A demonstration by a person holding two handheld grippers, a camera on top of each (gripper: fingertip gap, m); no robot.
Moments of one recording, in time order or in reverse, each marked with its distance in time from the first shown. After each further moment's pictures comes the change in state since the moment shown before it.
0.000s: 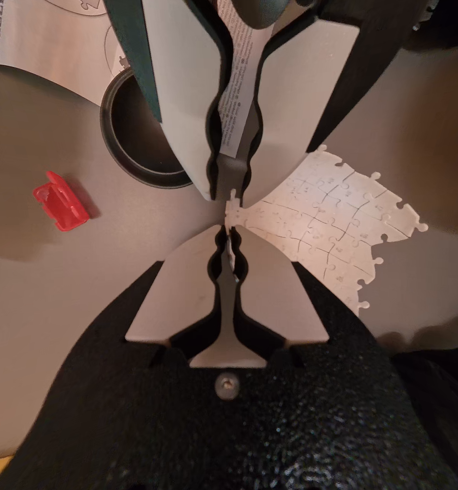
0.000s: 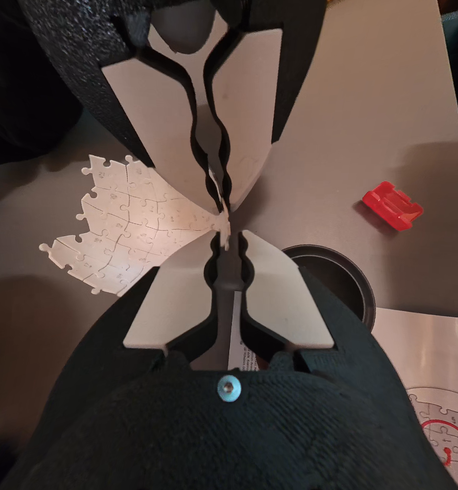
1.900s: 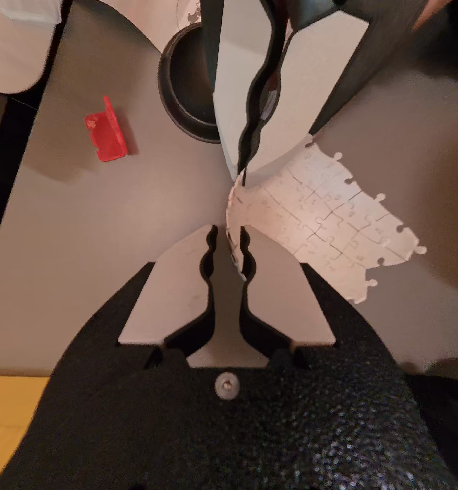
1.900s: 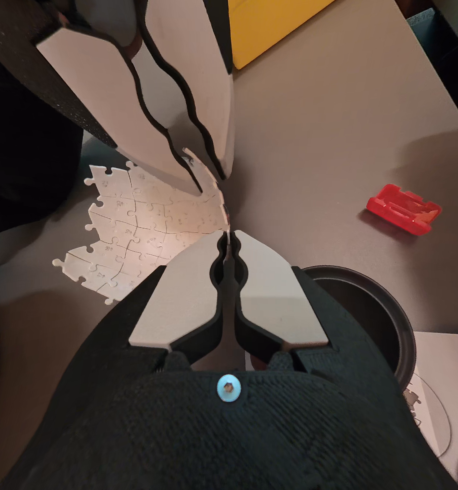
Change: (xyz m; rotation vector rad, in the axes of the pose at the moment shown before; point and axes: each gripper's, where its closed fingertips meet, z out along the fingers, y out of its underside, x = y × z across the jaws) left arm -0.015 0.033 -0.022 0.076 -0.138 -0.137; right arm 0.007 -0.015 0.022 0.129 0.017 0.168
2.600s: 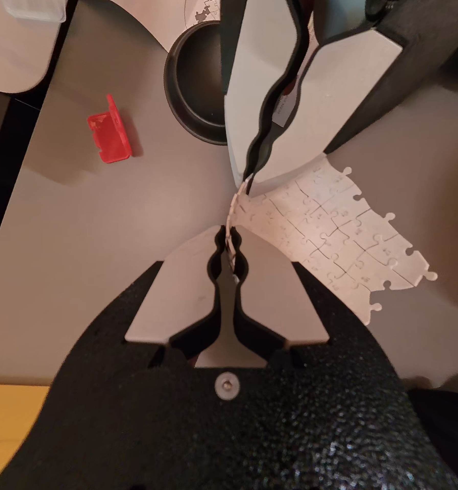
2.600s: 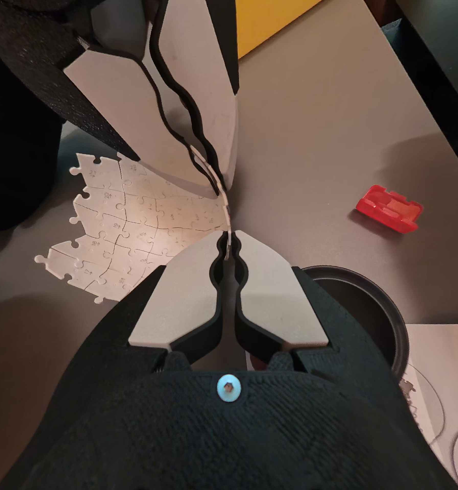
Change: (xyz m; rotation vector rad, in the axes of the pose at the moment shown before) left arm -0.005 0.001 0.008 0.013 -0.018 0.003; right arm 0.003 -0.002 0.003 -0.003 0.101 -0.014
